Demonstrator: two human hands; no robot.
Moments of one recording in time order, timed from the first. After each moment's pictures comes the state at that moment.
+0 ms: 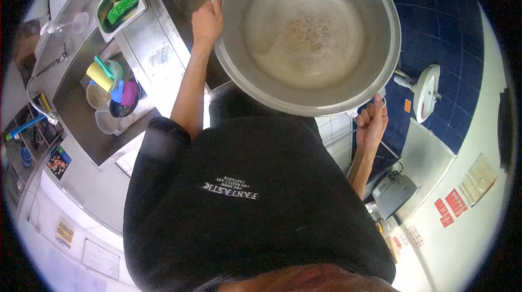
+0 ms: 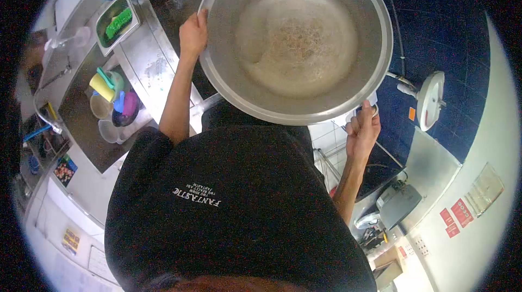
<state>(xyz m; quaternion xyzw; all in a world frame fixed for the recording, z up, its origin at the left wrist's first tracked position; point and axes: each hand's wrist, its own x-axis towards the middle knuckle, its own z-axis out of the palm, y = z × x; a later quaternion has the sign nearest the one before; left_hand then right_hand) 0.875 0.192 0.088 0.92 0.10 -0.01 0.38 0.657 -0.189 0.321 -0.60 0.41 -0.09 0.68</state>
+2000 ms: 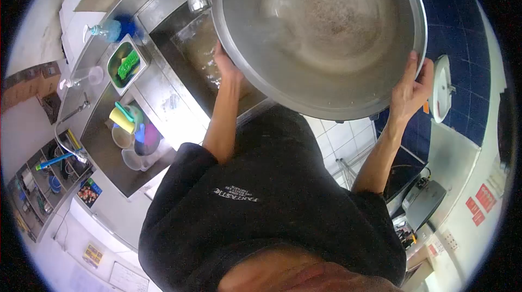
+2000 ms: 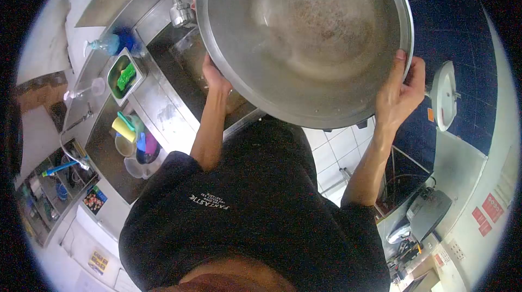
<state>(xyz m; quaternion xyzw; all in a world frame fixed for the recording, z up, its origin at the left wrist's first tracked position) 0.892 0.080 0.097 0.26 0.26 -0.09 0.93 0.806 -0.226 0.376 -0.87 0.18 -0.33 0.30</state>
